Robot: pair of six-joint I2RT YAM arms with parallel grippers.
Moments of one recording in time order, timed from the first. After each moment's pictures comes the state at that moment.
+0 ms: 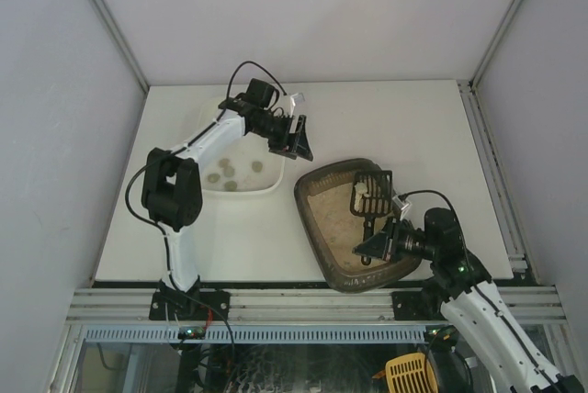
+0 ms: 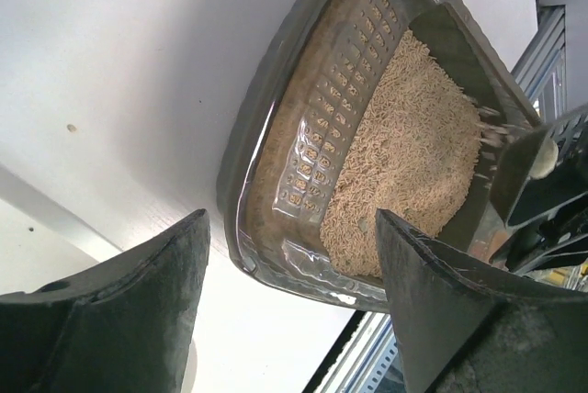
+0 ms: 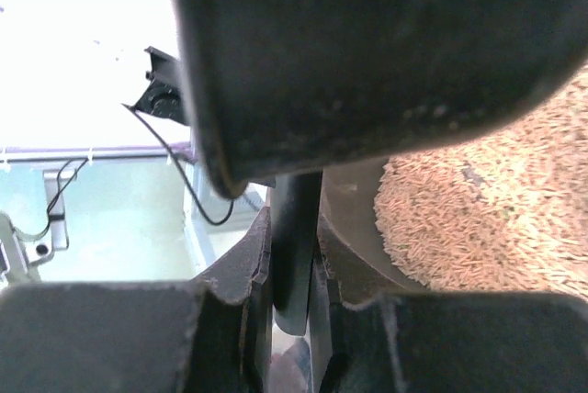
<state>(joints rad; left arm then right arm) -0.42 1.99 1.69 -0.72 0.70 -0.16 0.36 0.34 0.23 -0.41 -0.76 0.86</state>
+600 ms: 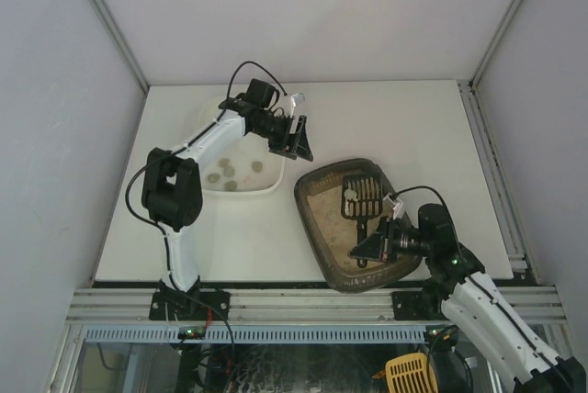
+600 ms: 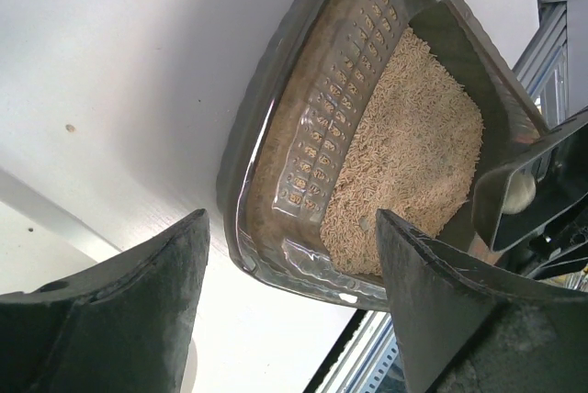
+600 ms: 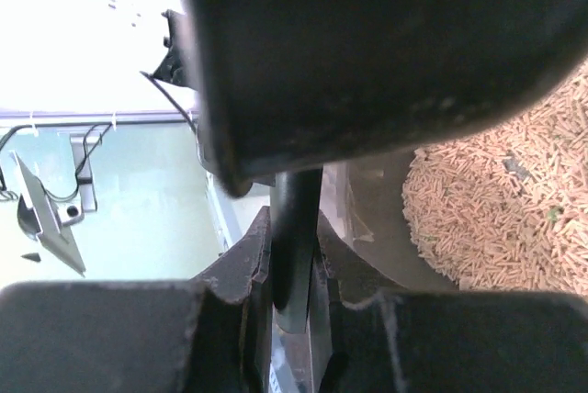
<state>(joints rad) -0.42 1.99 1.69 -0.72 0.71 -0.15 0.36 0.47 0.22 -0.29 -0.85 0.90</state>
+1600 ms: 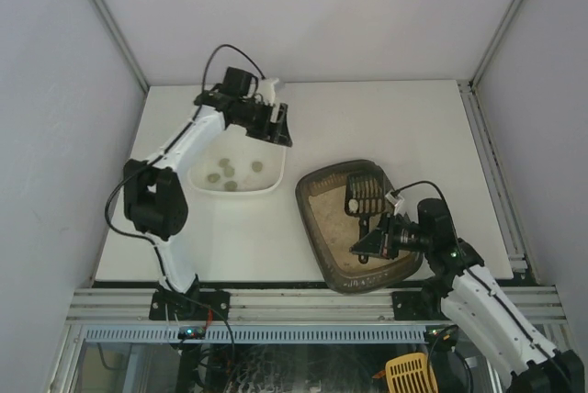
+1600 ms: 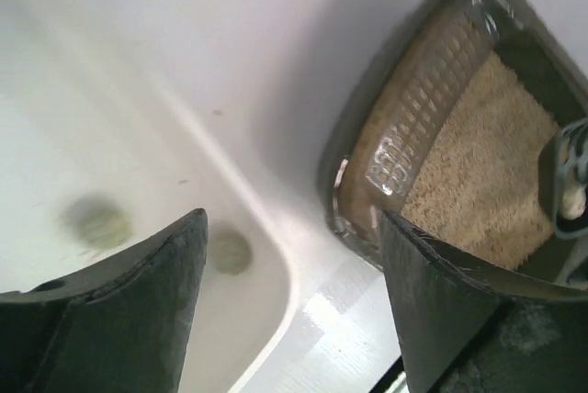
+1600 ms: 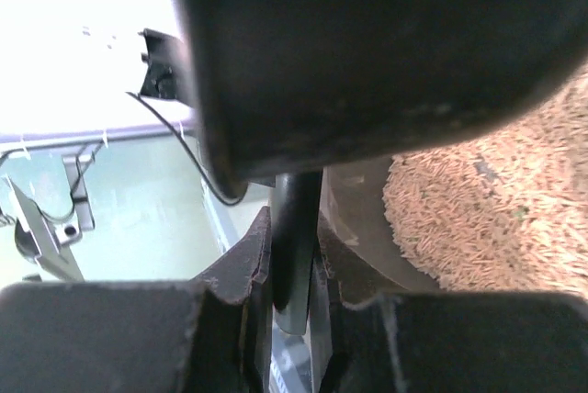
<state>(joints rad) -0.37 1.90 1.69 -0.76 0.54 -0.03 0.32 0.53 0.24 -0.31 -0.85 0.87</state>
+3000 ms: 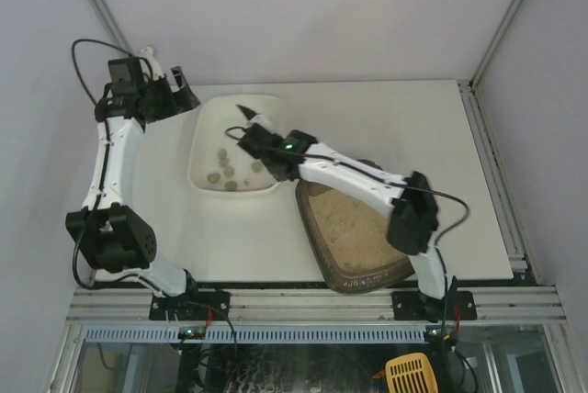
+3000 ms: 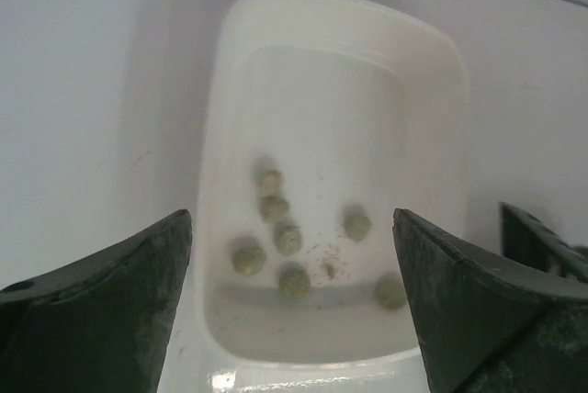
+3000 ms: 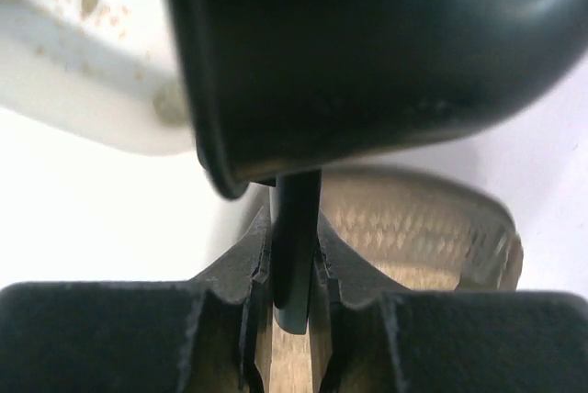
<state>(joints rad) 0.15 1.51 1.55 -0.66 0.20 -0.25 1.02 2.16 2.08 -1.01 0.58 0.17</state>
